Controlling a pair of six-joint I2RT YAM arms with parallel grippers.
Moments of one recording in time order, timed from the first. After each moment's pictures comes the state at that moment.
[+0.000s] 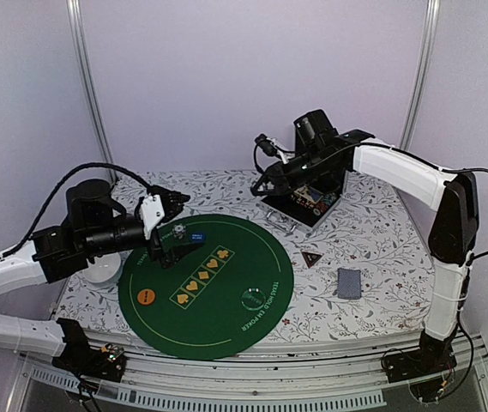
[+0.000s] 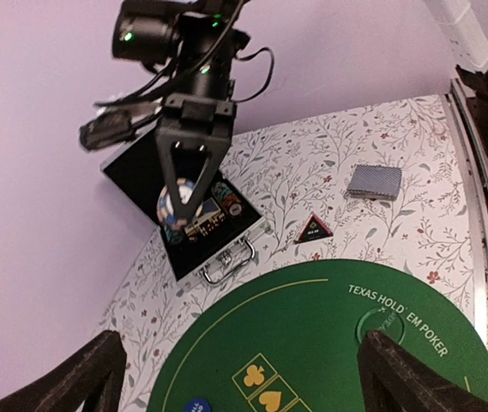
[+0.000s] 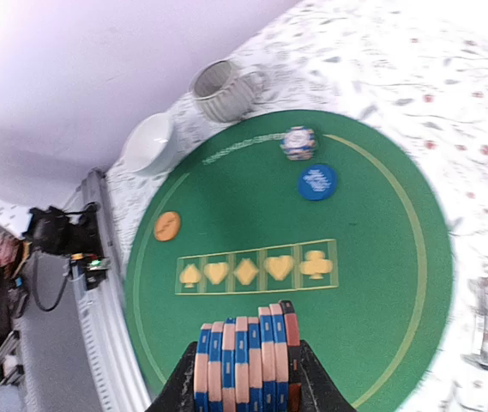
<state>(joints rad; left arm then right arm) -0.82 0.95 0.75 -0.02 0.18 0.50 0.62 1.97 1.87 -0.67 -0.59 0.06</state>
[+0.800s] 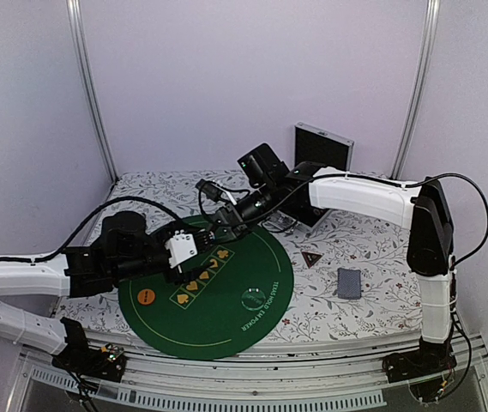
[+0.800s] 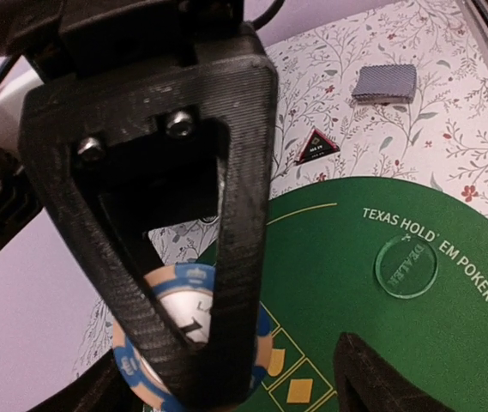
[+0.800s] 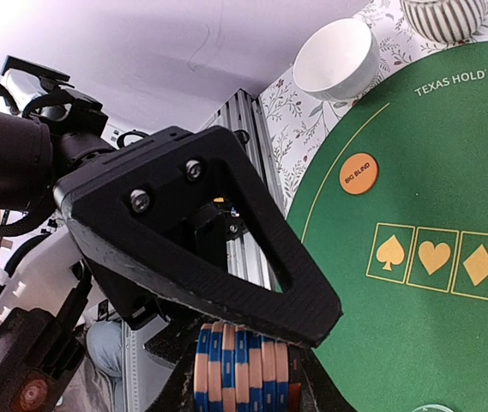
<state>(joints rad) -0.96 1.08 0.59 0.14 -0.08 0.65 0.90 2.09 1.86 -0.53 -0.92 0.28</state>
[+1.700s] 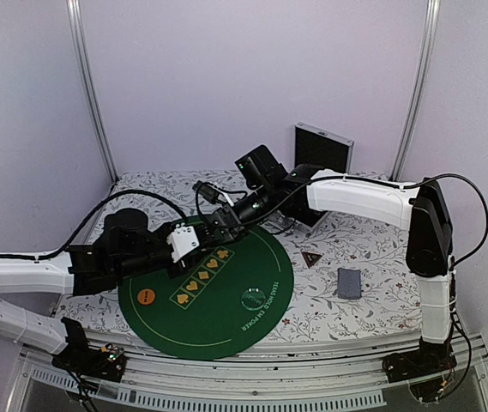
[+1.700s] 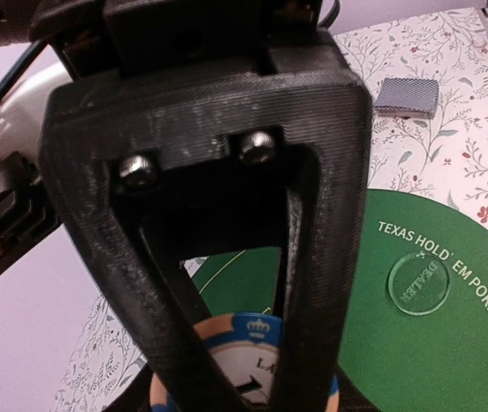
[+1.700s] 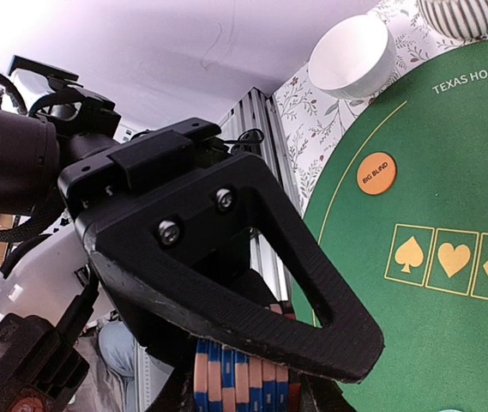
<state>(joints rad) -0.95 1.12 0.61 0.19 -0.10 0.59 0.92 2.10 1.85 -0.49 -0.95 0.34</state>
